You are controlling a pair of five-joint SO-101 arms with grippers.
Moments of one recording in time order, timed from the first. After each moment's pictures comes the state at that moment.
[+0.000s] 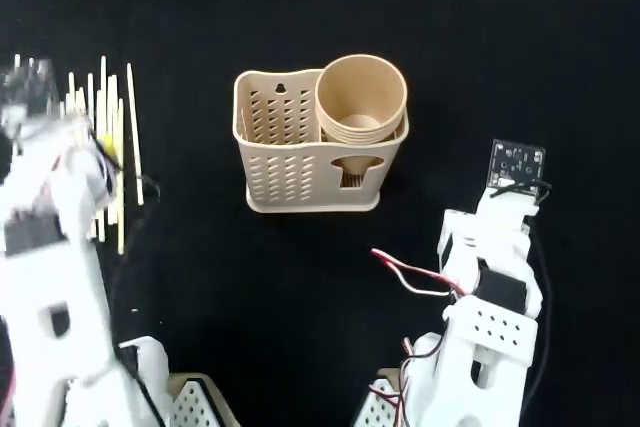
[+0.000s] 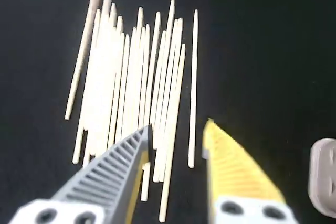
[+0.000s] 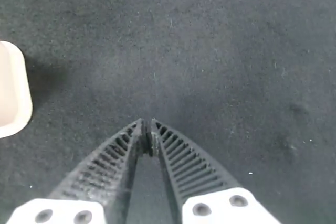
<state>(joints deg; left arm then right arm) -22.7 -45.0 39.9 54.7 -4.6 21.0 -62.7 78.2 42.2 7.5</state>
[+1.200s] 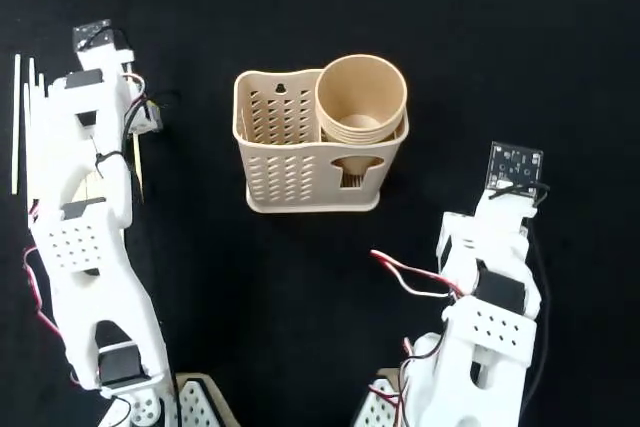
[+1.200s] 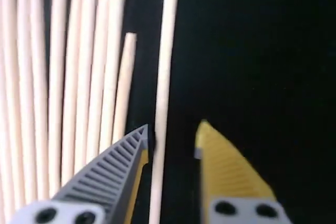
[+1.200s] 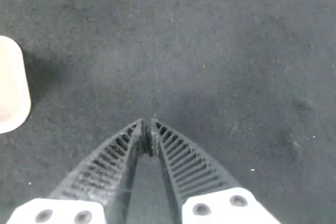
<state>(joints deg) -18.3 41.9 -25.6 62.6 3.6 21.0 -62.7 79.2 42.1 7.5</state>
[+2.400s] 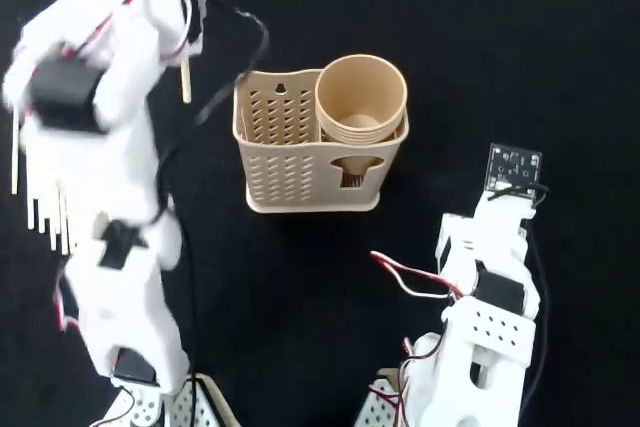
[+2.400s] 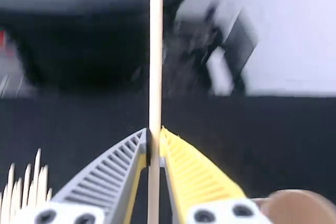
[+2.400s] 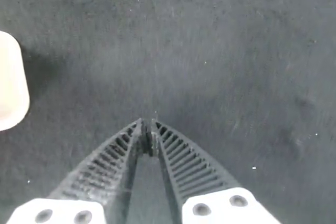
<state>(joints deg) 3.7 20.9 -92.8 100.8 6.7 21.0 -62.7 79.9 41.5 7.5</state>
